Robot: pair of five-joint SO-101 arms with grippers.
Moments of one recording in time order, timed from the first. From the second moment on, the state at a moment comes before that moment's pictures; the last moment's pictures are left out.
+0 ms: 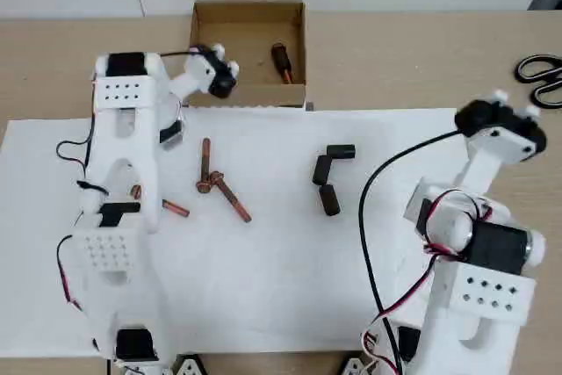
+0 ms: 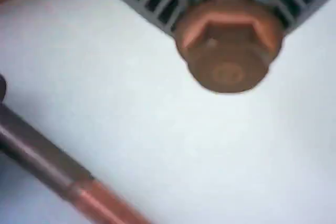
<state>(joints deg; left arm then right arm) -5.5 34.7 -38.1 99.3 -47.8 8.4 -50.2 29.2 85.6 -13.0</state>
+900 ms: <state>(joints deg) 8.7 -17.0 -17.3 96.4 4.9 -13.3 -71.5 30.5 91.5 0.7</state>
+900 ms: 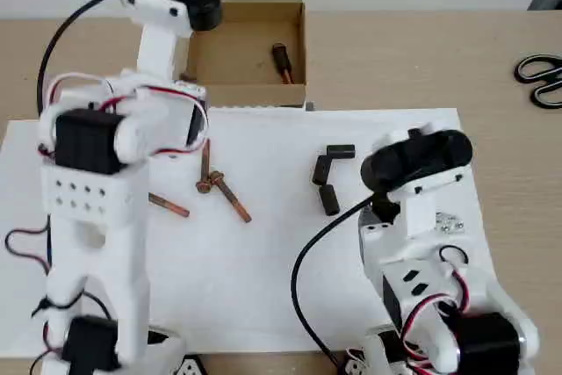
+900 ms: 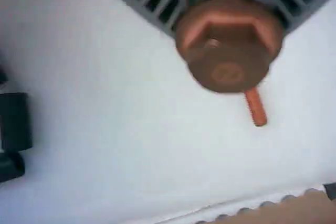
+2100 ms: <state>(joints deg) 16.9 -102.8 70.8 51.9 38.1 -45.8 -103.6 74.6 65.8 0.7</state>
